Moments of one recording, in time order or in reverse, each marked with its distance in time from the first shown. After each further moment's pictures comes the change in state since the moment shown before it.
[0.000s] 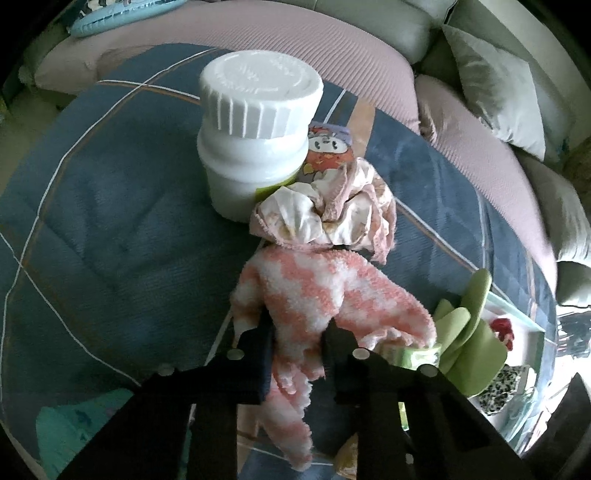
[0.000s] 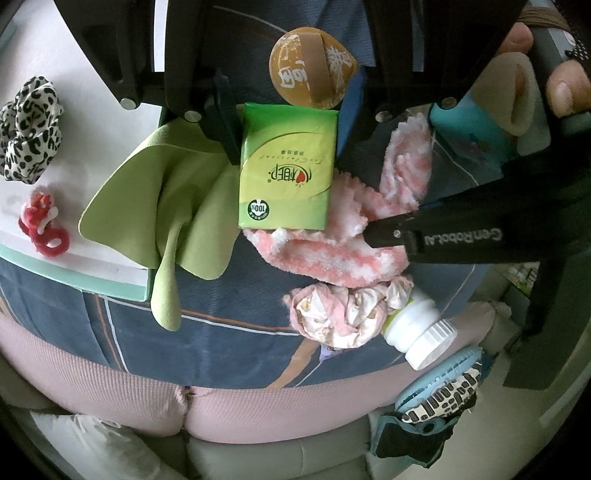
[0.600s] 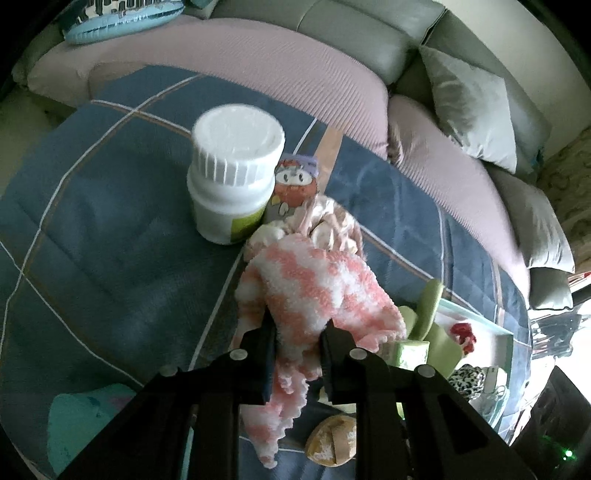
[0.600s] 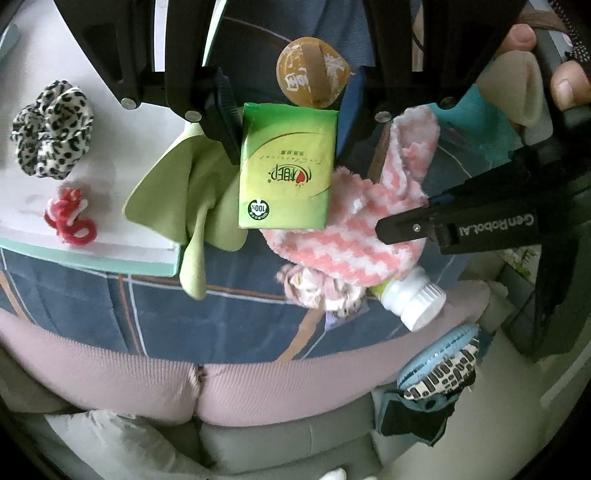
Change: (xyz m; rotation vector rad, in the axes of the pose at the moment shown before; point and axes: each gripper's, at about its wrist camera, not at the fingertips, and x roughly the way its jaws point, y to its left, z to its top) left arm -0.044 0.000 -0.003 0.010 -0.074 -0.093; right arm -0.035 -0.010 0.001 0.041 -0.074 0.022
